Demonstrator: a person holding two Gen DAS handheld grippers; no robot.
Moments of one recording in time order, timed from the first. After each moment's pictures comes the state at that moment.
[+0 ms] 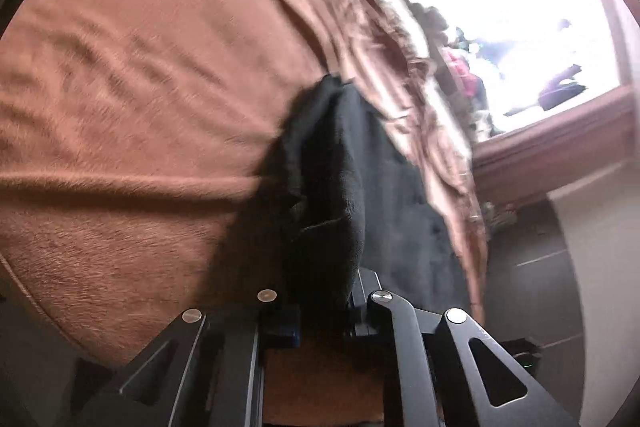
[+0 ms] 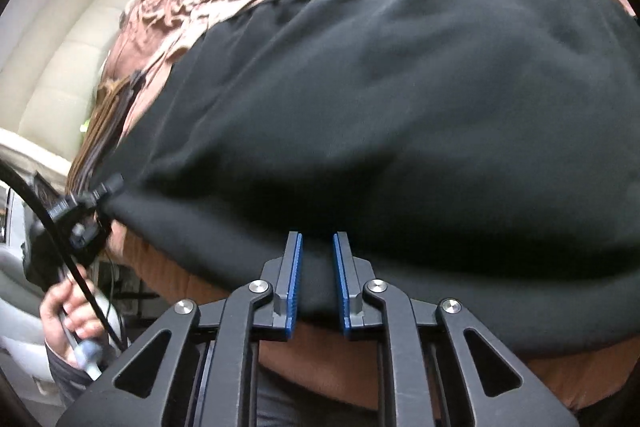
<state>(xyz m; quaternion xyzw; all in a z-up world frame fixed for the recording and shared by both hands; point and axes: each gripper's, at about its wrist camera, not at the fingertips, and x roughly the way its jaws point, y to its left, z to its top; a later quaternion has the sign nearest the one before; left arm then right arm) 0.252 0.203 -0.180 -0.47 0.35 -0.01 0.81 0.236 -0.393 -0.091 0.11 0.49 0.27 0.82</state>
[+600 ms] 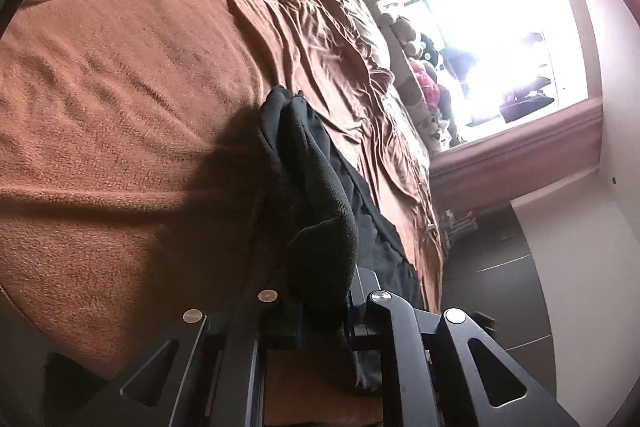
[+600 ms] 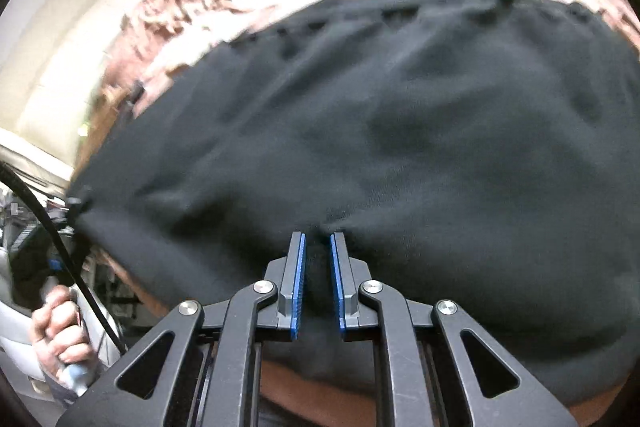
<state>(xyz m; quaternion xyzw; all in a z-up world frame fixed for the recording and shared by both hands) 0.259 0.197 -0.155 -0.50 0.32 -0.05 0.80 0.289 -0.376 -0.077 0.09 0.49 0.26 0.83</state>
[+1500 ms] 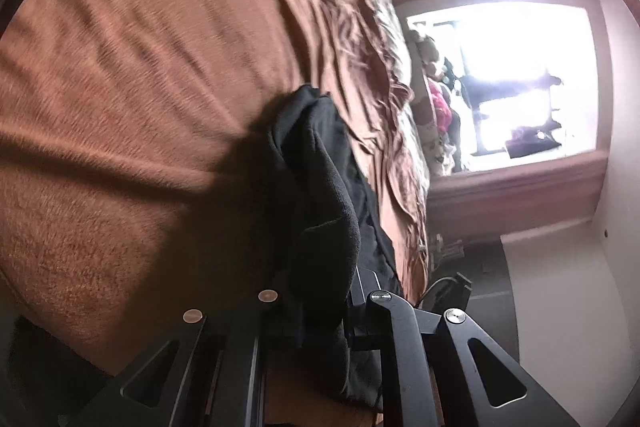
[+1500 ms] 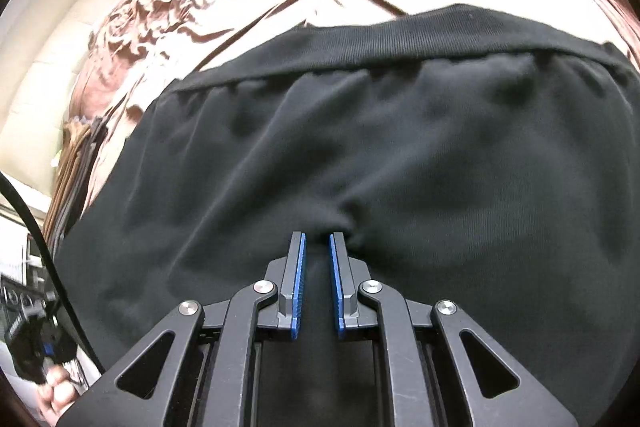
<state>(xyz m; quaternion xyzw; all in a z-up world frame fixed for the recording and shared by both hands) 0.249 0.209 -0.182 -0.58 0.31 -0.02 0.75 0.364 -0.347 -0.064 0.10 0.48 0.21 0.85</state>
